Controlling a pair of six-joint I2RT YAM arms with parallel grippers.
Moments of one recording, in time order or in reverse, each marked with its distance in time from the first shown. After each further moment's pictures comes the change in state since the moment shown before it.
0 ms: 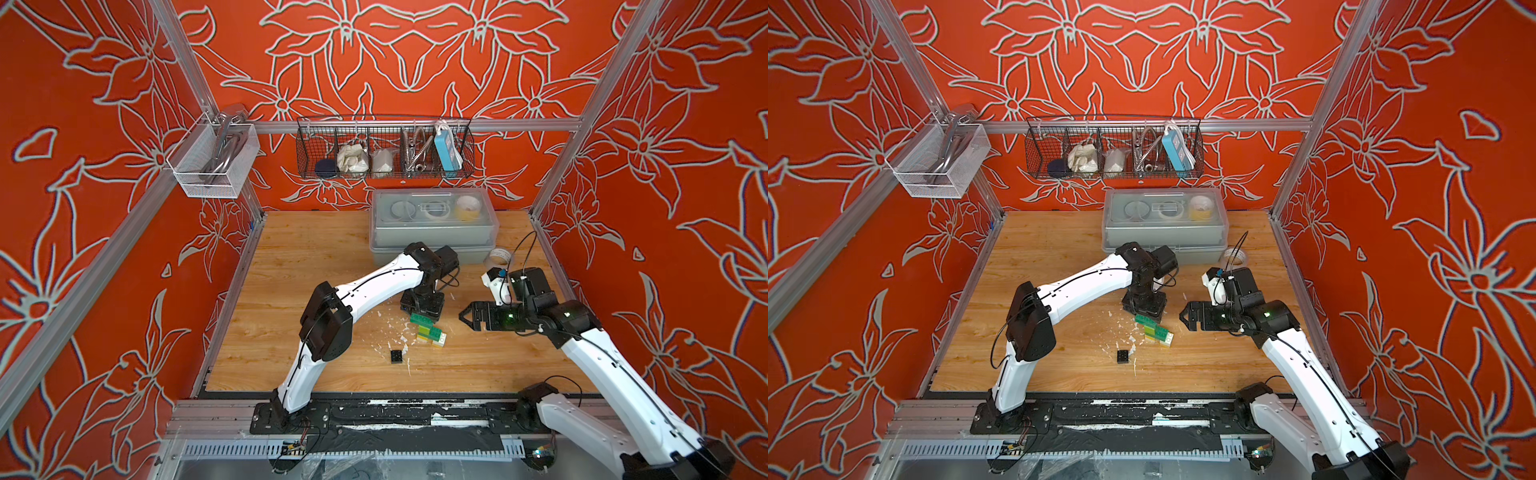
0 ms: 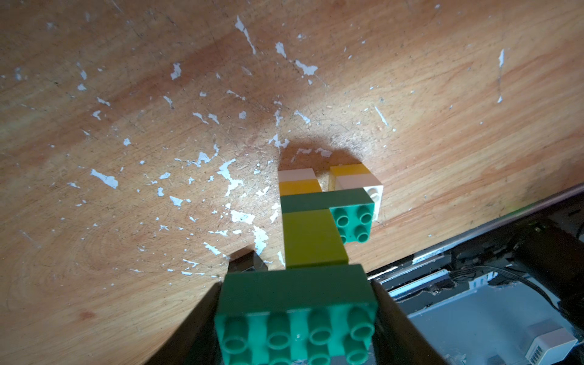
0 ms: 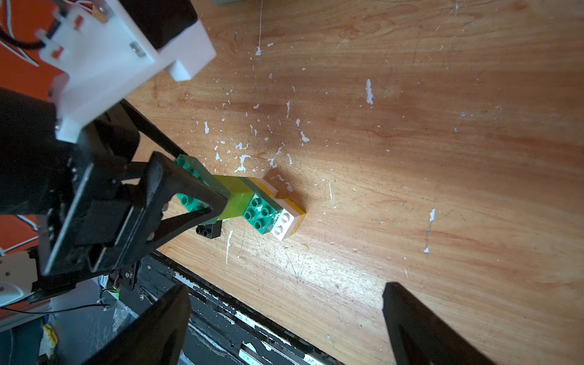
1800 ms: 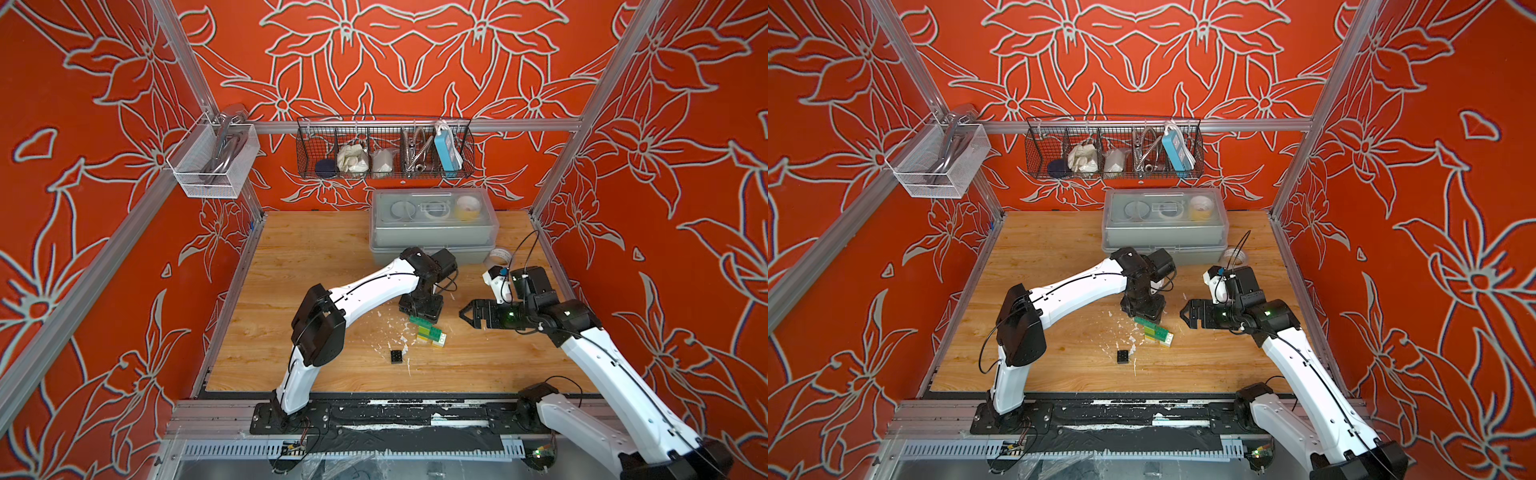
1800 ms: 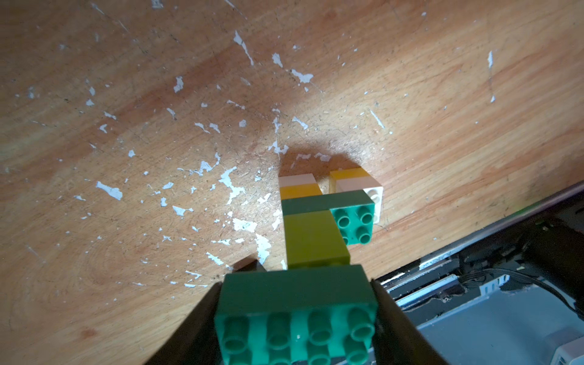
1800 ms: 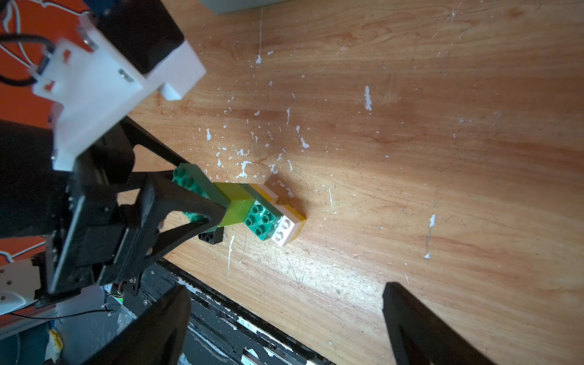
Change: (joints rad) left arm -0.019 -0.080 -0.132 0.120 -0.035 0.018; right arm -0.023 0.005 0.000 0.014 -0.018 -0.003
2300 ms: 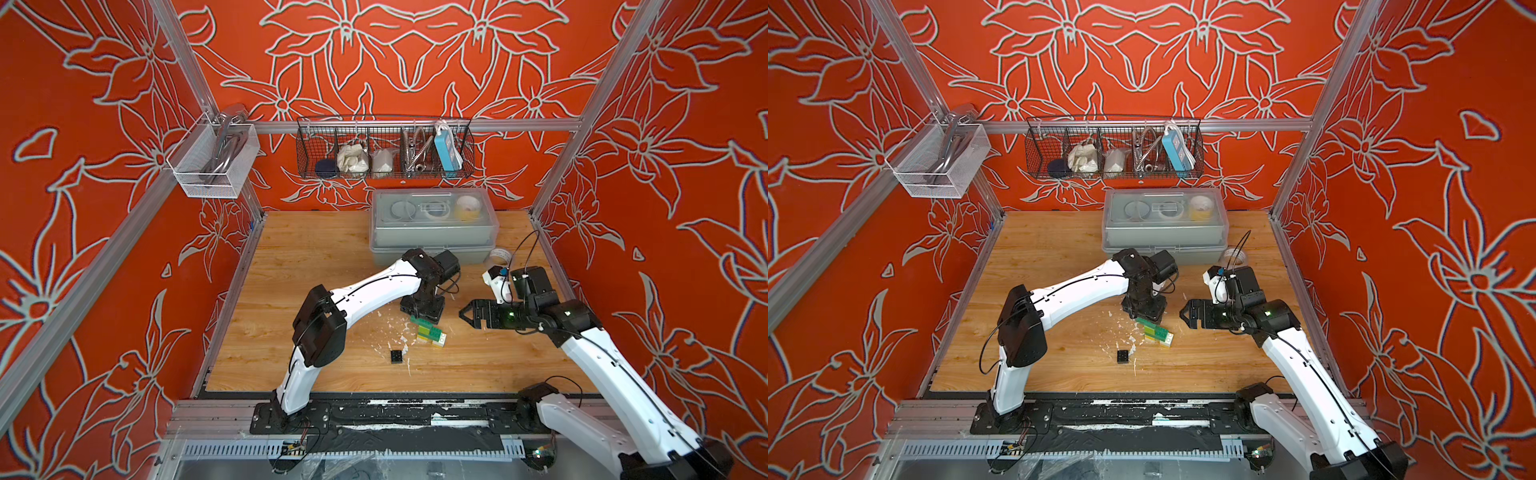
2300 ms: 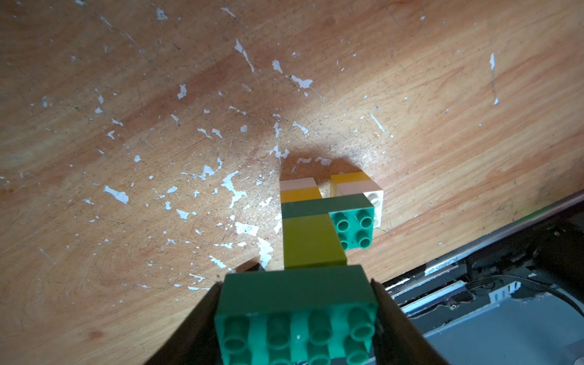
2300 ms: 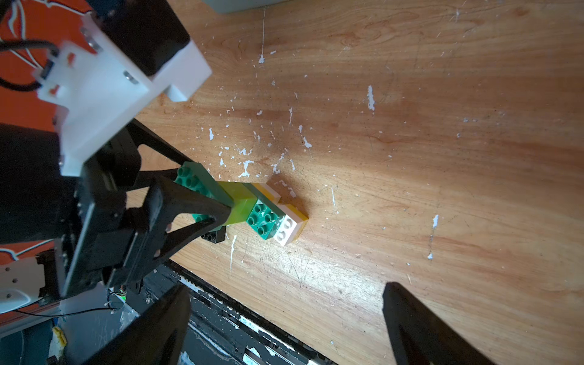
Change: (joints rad) left arm -0.009 0.014 0.024 -0.016 -0.030 0.000; right arm -0.003 -0.001 0.000 0.000 -0.009 0.000
